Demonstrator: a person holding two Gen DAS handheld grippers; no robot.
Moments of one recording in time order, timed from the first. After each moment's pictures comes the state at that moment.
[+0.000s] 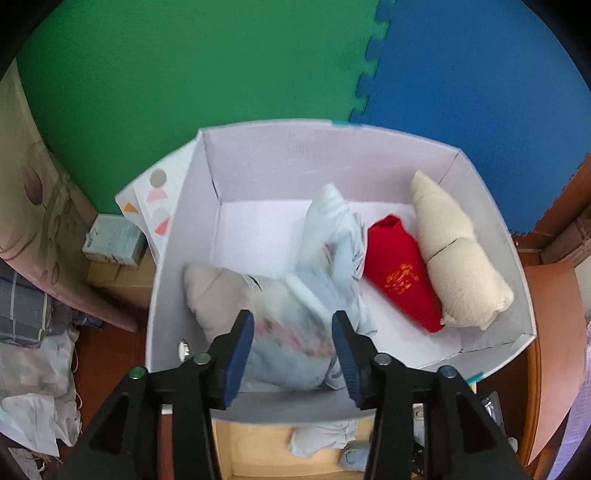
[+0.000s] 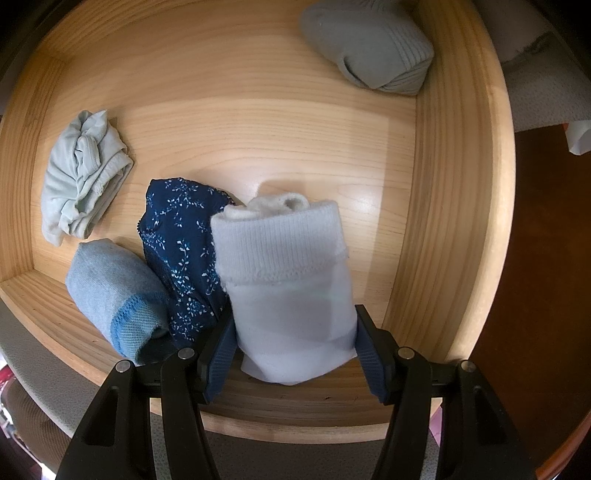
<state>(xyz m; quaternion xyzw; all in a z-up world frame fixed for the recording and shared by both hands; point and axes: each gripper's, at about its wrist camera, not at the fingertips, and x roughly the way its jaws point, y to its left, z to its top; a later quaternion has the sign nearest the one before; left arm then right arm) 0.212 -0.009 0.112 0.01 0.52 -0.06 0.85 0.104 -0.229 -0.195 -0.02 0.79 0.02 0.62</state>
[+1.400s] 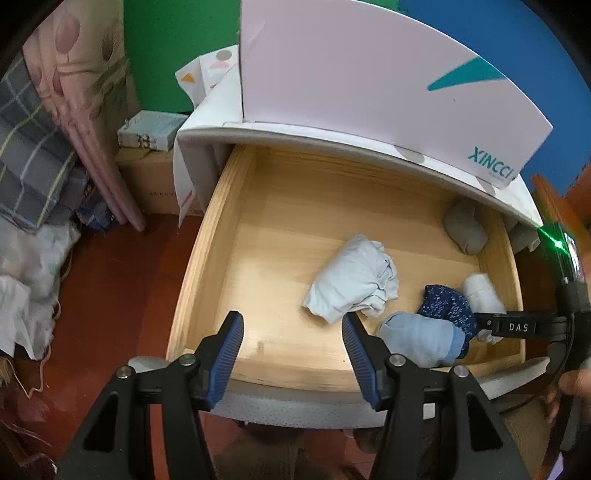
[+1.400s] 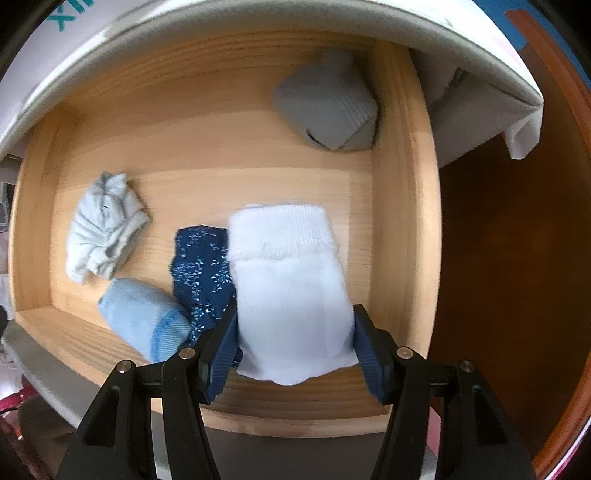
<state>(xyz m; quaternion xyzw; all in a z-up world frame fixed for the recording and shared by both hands) 0.005 0.027 -0.013 -0.05 0.54 0.00 0.84 0.105 -0.237 -0.136 0.01 0.72 0.00 0.70</state>
